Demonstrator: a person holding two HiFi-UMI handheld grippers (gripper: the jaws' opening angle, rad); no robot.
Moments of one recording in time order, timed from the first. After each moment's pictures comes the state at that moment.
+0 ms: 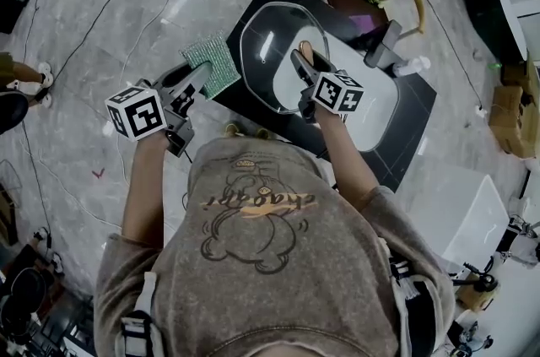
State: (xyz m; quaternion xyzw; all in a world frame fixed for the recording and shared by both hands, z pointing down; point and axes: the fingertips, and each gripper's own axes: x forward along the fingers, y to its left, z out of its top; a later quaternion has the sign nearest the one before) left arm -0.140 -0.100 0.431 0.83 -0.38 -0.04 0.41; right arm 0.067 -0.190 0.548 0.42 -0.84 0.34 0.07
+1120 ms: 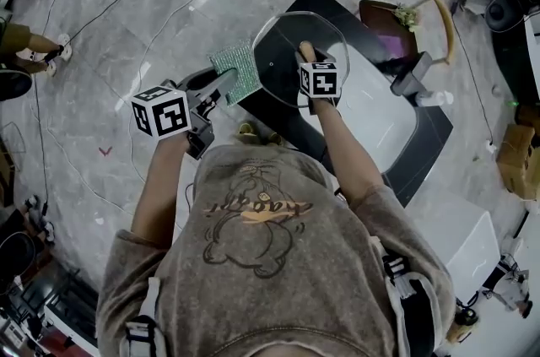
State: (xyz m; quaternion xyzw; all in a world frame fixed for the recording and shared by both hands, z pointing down) left arm -0.161 -0.100 0.452 0.80 -0.41 -0.03 0.43; right arm -0.011 -0.236 0.641 0.40 -0.83 0.22 0.32
